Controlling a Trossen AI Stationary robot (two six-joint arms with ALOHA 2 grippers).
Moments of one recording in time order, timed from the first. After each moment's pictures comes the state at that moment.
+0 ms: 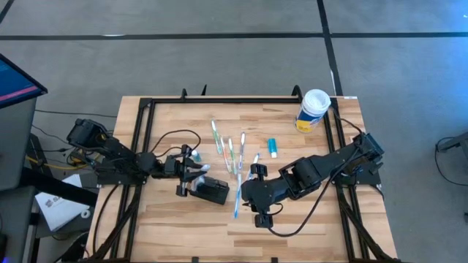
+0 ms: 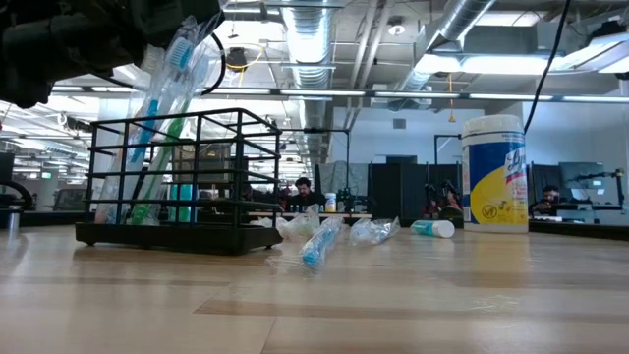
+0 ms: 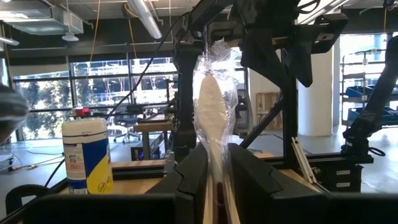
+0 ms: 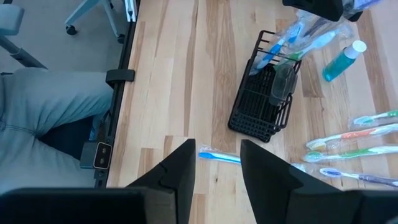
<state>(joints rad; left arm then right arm) -0.30 1.41 0.15 1.56 -0.26 0.12 0.46 1.82 1.94 -1.02 0.21 0.34</state>
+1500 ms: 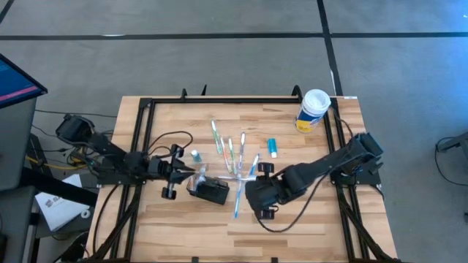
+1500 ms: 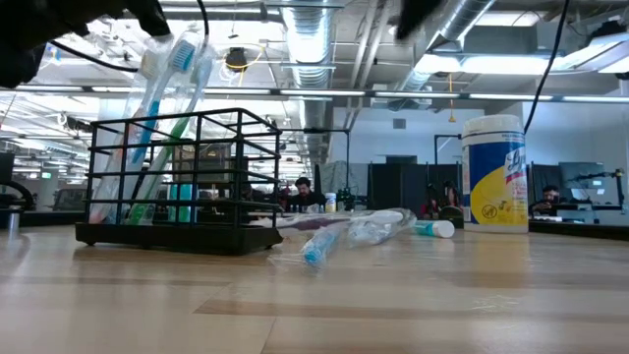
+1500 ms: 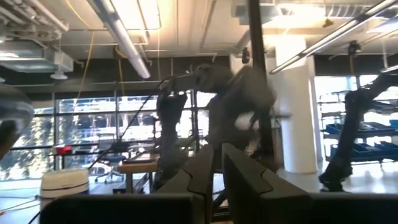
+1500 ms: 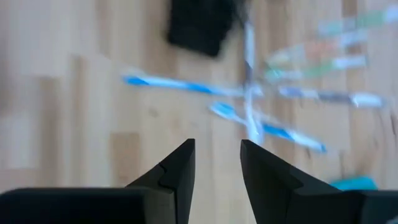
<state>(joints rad) -0.42 1.19 0.15 1.52 -0.29 0.18 0.42 1.82 1.67 -1.09 0.32 0.39</state>
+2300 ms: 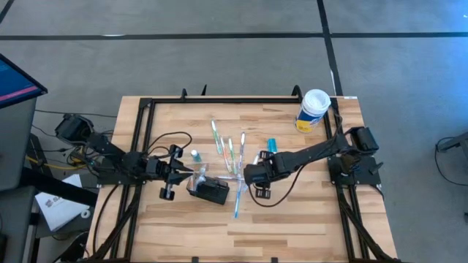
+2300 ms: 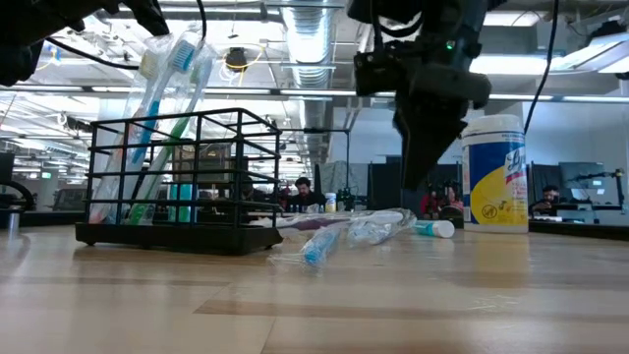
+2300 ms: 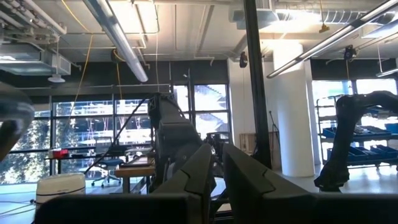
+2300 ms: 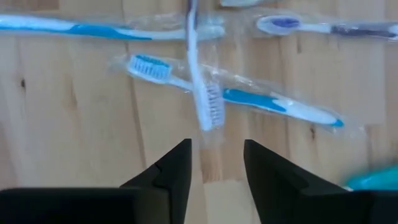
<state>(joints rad) -0.43 1.17 0.15 1.51 -0.29 0.19 0.22 1.82 1.26 -0.78 0.21 0.28</state>
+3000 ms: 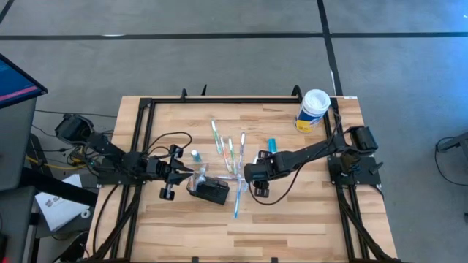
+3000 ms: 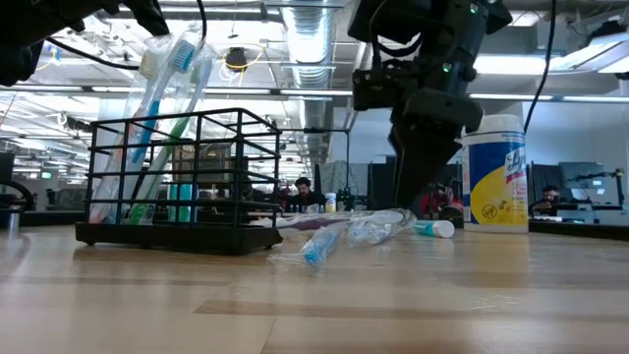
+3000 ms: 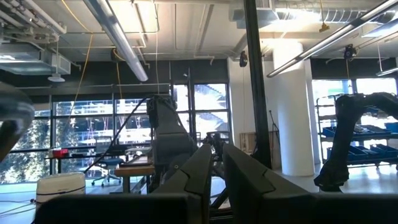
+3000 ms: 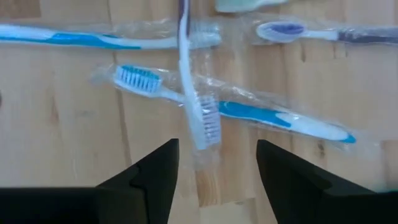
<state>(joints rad) -0.43 1.17 0.15 1.51 -0.29 0.19 0.19 1.82 1.18 -0.64 0.21 0.26</state>
